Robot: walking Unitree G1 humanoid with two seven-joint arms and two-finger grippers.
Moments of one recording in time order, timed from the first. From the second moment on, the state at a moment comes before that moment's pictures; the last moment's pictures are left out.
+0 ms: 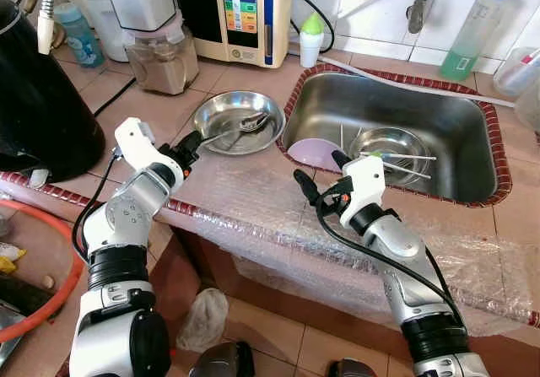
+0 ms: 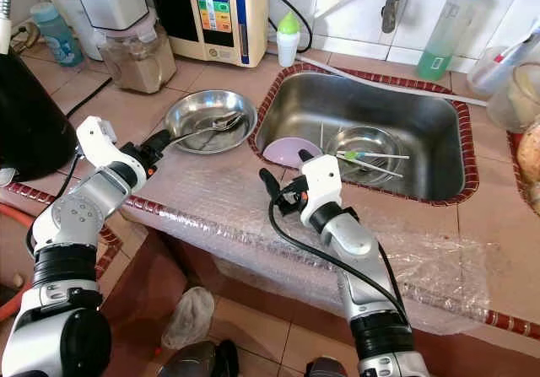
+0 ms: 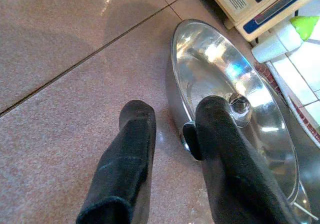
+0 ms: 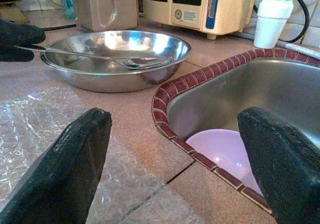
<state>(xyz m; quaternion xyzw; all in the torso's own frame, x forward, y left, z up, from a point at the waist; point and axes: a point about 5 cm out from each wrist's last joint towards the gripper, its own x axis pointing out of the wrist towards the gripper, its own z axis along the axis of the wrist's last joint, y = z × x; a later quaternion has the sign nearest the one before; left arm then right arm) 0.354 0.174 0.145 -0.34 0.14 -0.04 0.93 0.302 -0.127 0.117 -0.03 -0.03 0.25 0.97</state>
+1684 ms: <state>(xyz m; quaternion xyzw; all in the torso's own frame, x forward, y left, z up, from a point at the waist) 0.334 0.076 0.237 0.07 -0.10 -0.35 0.93 0.317 -0.143 0.150 -0.16 -0.14 0.17 0.96</state>
